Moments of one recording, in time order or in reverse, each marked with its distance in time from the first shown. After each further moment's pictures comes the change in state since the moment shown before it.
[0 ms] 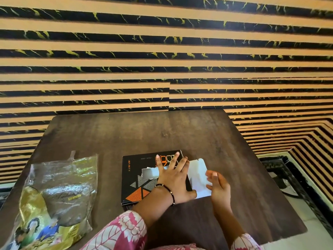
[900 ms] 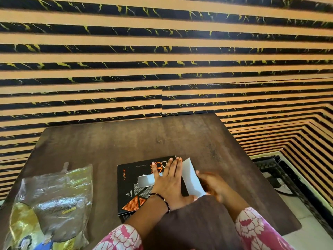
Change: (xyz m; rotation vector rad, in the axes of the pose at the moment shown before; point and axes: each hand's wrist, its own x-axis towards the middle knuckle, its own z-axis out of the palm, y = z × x) left_hand -0.006 -0.005 0.004 -0.088 0.064 -0.012; right_hand 0.034 -0.037 -0.013 -0.102 -0.414 0.334
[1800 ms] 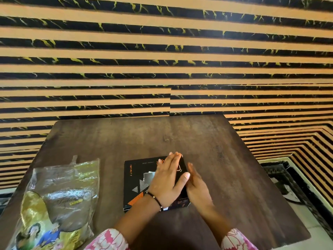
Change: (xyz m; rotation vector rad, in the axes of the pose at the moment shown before) left_hand -0.014 -0.021 -0.020 -0.449 0.188 0.031; right_hand -0.027 0.008 0.072 -0.405 0.125 -0.524
